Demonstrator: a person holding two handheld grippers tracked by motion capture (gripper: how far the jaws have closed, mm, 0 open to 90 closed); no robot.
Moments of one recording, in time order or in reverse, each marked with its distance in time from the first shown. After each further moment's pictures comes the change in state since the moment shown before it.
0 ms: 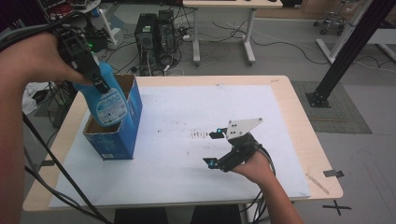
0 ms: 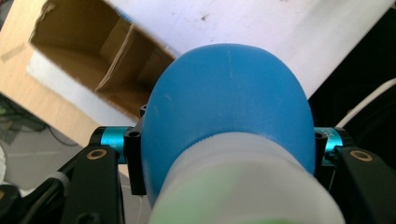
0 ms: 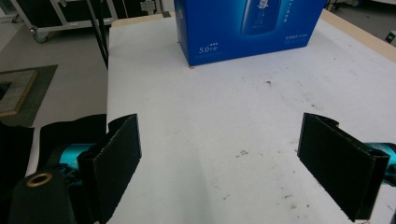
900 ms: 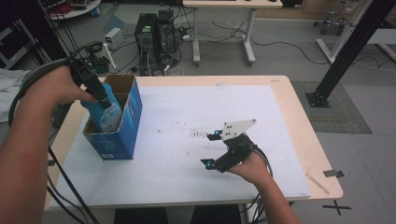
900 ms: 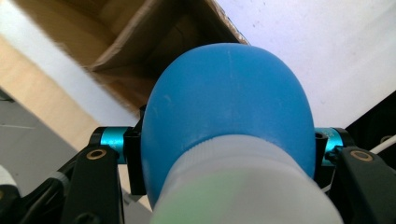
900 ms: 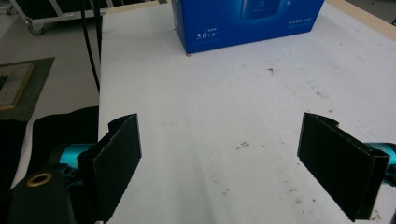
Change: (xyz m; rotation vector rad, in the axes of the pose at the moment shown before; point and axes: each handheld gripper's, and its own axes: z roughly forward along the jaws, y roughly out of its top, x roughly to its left) left arm 0.043 -0.013 0.102 0.039 -0.021 -0.122; right arm -0.003 -0.006 0.013 0.041 -0.003 0.008
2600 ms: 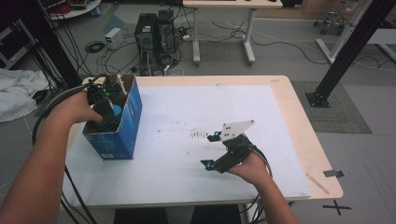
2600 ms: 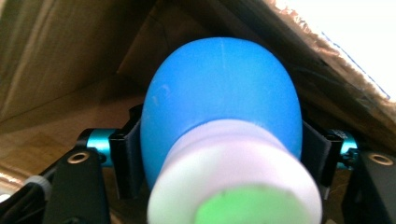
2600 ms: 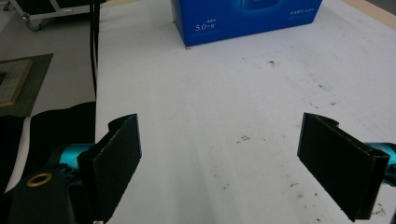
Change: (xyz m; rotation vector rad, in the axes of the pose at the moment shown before) left arm 0.006 -0.003 0.075 0.046 -0.027 0.137; right arm -0.001 -0.004 0.003 0.019 -0.001 0.008
